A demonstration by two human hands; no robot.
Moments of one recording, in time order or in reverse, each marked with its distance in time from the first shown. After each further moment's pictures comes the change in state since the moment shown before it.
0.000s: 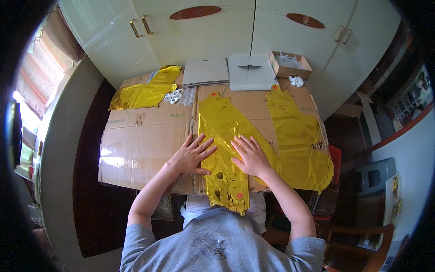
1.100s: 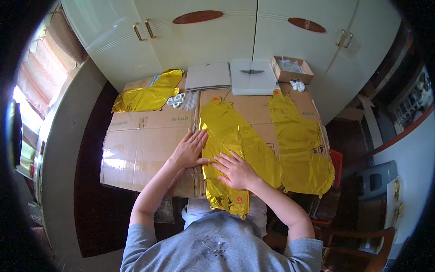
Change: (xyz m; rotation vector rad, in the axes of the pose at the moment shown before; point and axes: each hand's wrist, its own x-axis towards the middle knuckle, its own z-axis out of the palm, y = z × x) left_hand 0.013 -0.026 0.012 -0.079 0.079 -0.188; right_hand 0.010 -0.050 0.007 0.060 -0.090 -0.238
